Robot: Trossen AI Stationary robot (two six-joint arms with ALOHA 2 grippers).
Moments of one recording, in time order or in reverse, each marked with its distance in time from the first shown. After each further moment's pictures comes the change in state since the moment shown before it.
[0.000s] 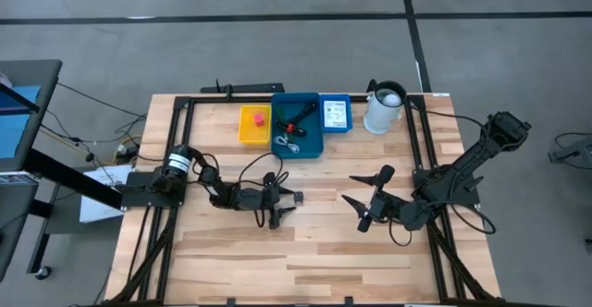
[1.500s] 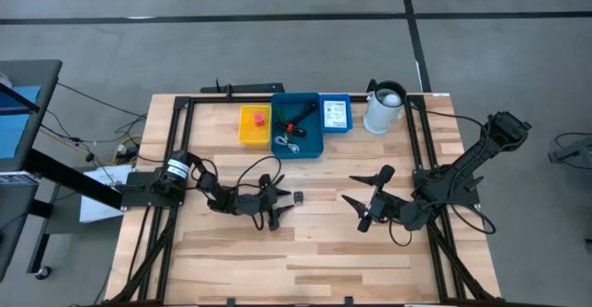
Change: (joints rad) left arm -0.091 0.003 0.000 0.017 -0.108 -0.088; right arm 0.000 0.000 0.000 -0.001 0.000 -0.001
